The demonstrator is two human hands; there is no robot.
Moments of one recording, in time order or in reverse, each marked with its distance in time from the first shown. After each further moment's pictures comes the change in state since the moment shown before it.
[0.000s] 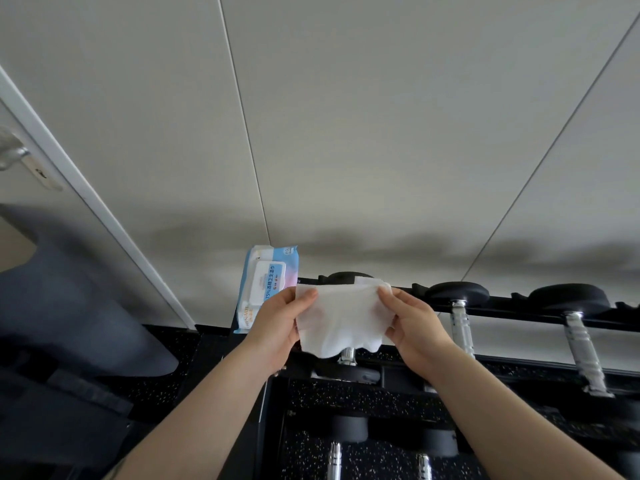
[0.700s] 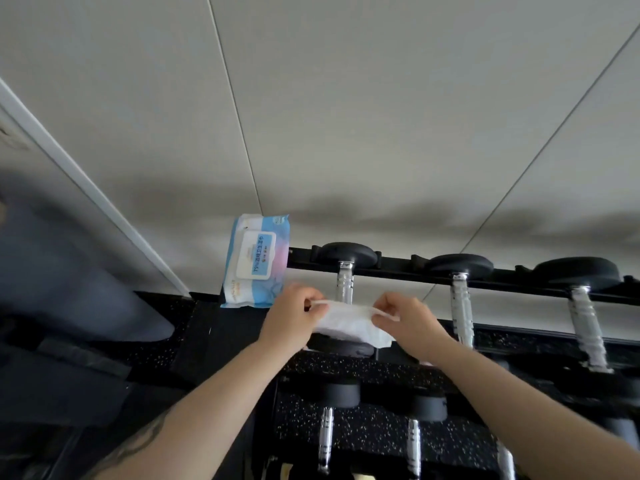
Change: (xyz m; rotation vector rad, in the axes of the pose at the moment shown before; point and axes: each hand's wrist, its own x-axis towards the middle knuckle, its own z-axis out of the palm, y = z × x) left_hand 0.036 -0.062 -0.003 1.107 0.061 0.345; right_hand 0.027 0.034 -0.051 -1.244 -0.073 -0.134
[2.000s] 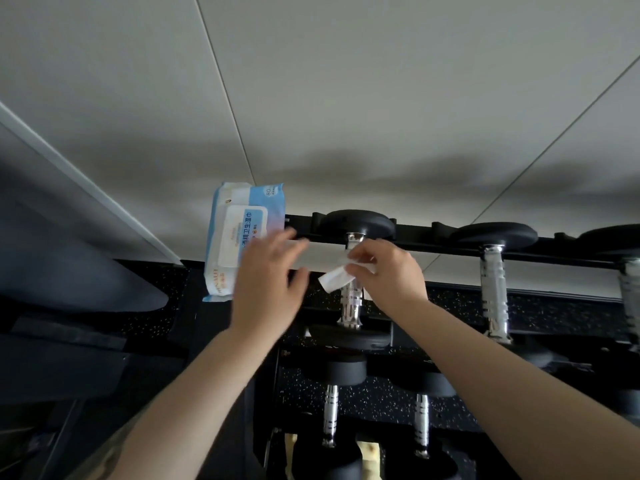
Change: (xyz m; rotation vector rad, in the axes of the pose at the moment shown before) left_hand 0.027 -0.037 -0.010 0.342 0.230 0.251; right_hand 0.074 -0.009 0.046 -0.086 0.271 -0.150
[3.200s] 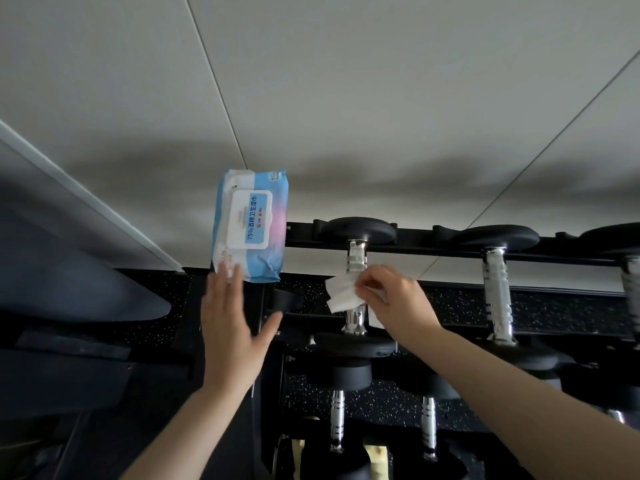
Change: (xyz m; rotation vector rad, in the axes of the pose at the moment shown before) left_hand -0.055 -0.060 0.019 -0.012 0.094 -0.238; right_hand -0.021 0.019 0.007 0.098 -0.042 -0.120
